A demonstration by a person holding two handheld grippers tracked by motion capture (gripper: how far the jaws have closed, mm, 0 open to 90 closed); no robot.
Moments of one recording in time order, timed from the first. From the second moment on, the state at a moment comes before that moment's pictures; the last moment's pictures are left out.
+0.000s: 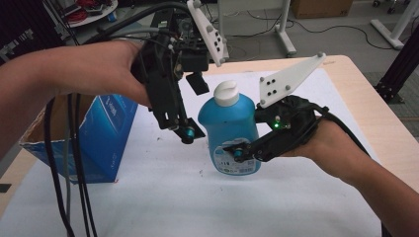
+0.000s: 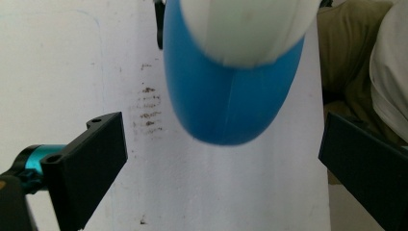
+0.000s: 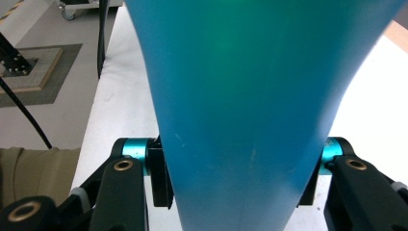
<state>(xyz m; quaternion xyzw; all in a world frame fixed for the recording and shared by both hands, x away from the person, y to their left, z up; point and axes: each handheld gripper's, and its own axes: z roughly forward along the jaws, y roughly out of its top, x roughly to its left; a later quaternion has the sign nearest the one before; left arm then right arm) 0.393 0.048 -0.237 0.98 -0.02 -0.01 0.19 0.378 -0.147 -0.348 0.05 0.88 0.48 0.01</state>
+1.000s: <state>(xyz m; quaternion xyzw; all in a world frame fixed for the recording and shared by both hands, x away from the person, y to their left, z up) 0.382 0.026 -0.235 0.98 -0.03 0.01 0.17 0.374 -0.130 -0.342 0.03 0.88 0.47 0.00</state>
